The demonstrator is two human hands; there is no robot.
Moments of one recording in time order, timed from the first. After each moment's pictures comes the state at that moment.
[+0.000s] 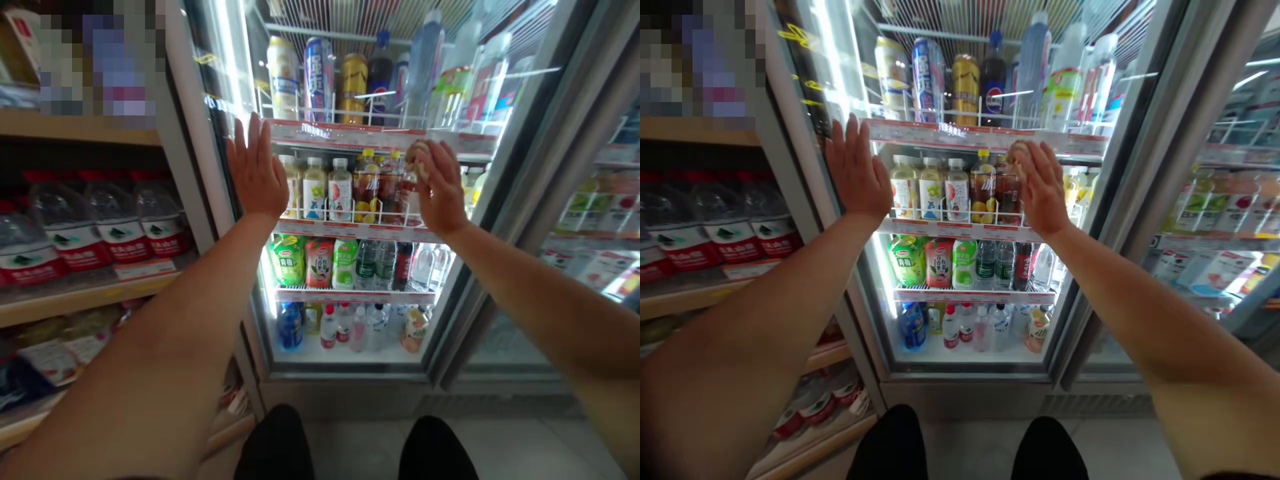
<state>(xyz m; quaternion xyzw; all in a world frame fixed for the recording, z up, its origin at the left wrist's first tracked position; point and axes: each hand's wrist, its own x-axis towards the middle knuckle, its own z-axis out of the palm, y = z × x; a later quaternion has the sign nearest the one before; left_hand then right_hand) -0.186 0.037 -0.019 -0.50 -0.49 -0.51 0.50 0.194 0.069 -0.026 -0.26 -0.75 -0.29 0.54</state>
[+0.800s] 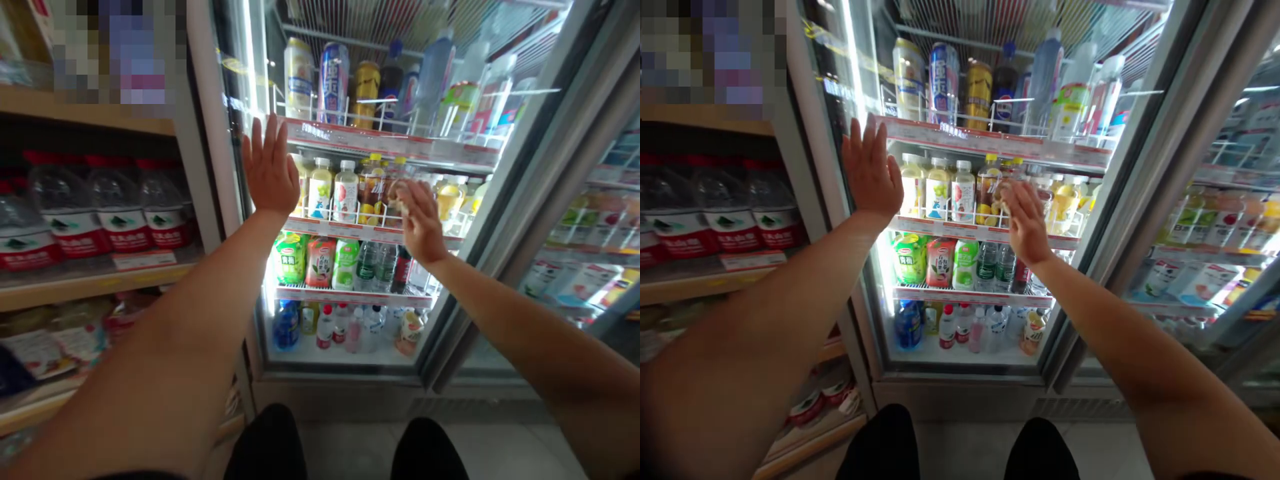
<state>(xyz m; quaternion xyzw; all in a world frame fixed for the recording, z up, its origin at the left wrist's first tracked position) -0.179 0.009 -0.024 -0.58 -0.44 -0.56 0.40 0.161 0.055 -0.085 -0.16 -0.75 -0.34 0.55</state>
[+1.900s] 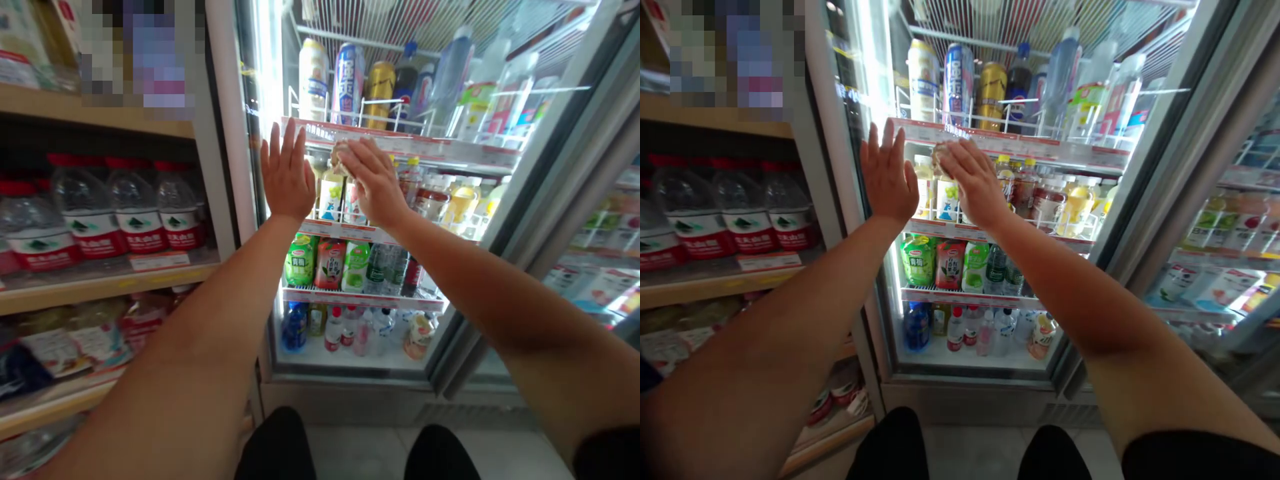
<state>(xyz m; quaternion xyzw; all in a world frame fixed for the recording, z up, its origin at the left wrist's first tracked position) -0.178 0.010 -0.027 -0.57 -0.47 -0.54 0.40 0.033 0.041 -0.017 -0.16 -0.82 -0.29 0.46</state>
